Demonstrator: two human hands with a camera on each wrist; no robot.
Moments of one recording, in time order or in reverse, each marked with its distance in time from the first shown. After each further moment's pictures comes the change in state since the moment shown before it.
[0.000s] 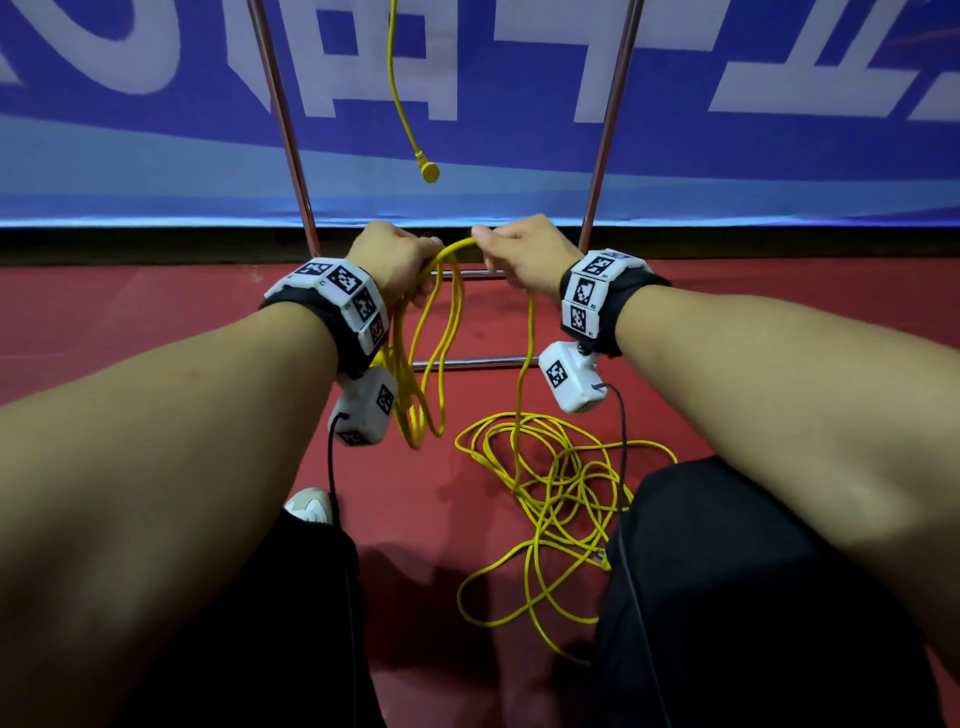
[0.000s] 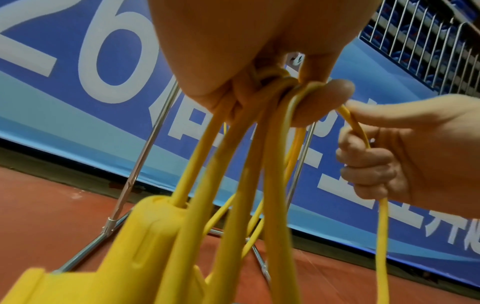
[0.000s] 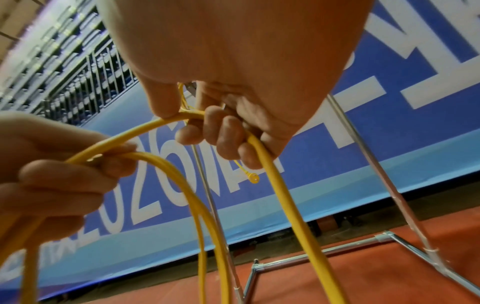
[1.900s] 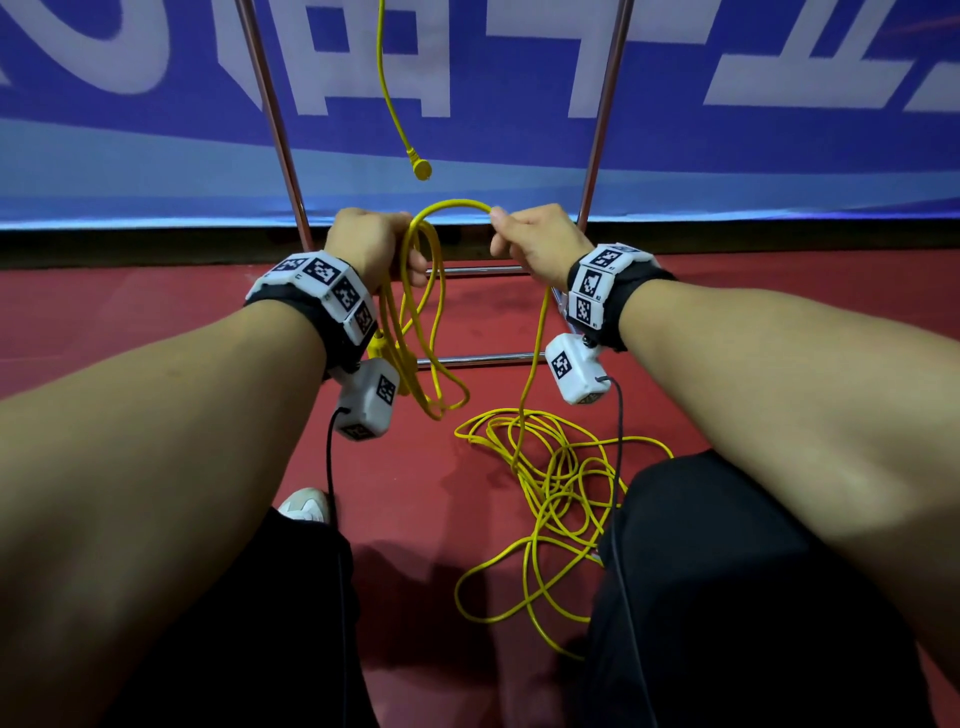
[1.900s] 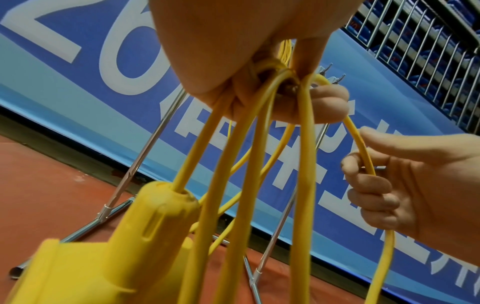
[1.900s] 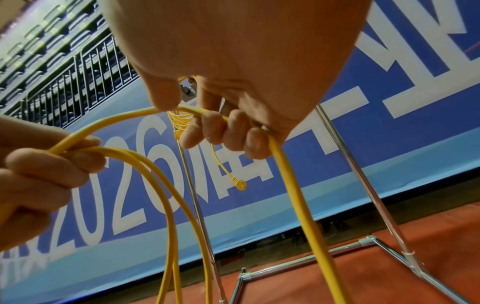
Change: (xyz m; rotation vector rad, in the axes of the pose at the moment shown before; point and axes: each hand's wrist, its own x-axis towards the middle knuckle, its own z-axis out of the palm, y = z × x) left_hand 0.002 0.006 -0.002 -0.320 0.074 -0.026; right_hand -0.001 0.005 -0.022 -0.061 0.070 0.012
